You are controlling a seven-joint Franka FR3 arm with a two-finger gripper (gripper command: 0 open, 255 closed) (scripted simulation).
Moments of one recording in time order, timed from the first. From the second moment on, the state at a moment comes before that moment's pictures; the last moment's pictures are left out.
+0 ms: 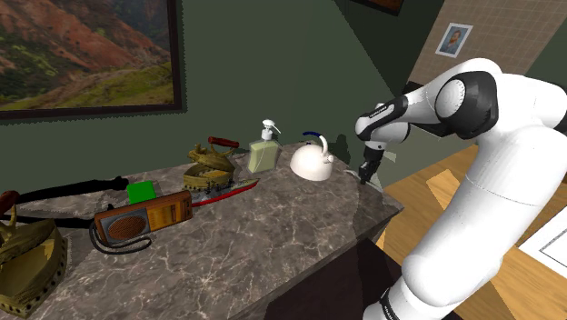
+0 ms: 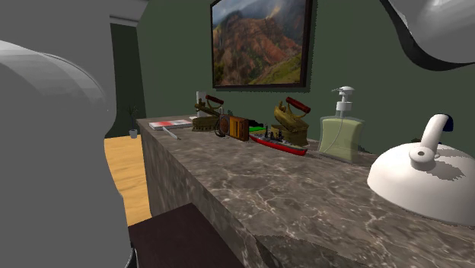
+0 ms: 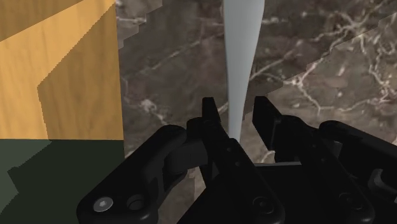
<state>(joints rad) -0.22 0.12 -0.50 -2.20 -0.03 2.20 -0.70</state>
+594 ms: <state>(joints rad) -0.22 0.12 -0.50 -2.21 -0.03 2.20 -0.70</state>
